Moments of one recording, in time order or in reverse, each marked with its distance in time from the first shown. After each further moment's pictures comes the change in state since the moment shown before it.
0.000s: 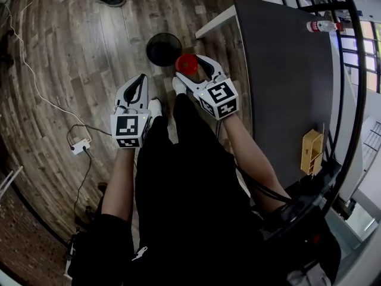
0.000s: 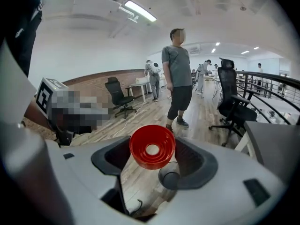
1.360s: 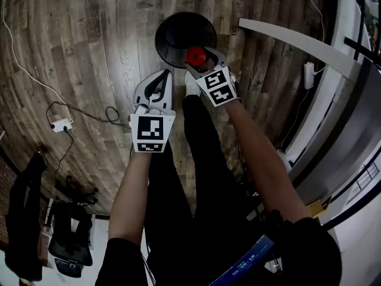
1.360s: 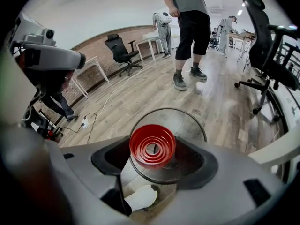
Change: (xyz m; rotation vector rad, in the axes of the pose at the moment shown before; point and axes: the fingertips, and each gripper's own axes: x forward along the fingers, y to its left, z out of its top) left arm 0.265 0.067 -0.291 -0.182 0.285 0.128; right arm 0.326 -0.132 -0.364 -0.065 0.449 0.210
